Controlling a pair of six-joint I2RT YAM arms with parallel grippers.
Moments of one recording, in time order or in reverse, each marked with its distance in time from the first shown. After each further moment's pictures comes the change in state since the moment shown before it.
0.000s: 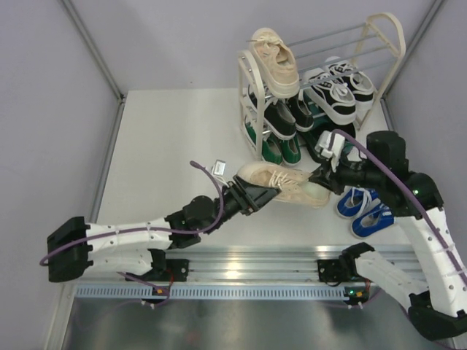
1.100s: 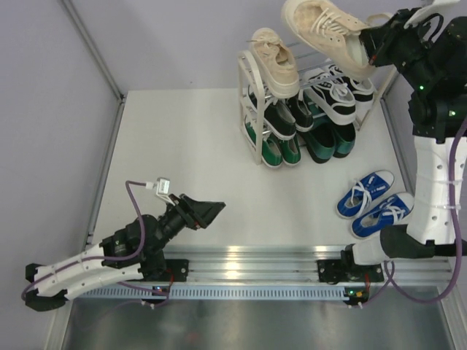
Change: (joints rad) left arm 0.001 -0.851 -0.129 -0.849 -0.172 0.244; right arm -0.317 0.563 0.978 0.309 0.303 0.616
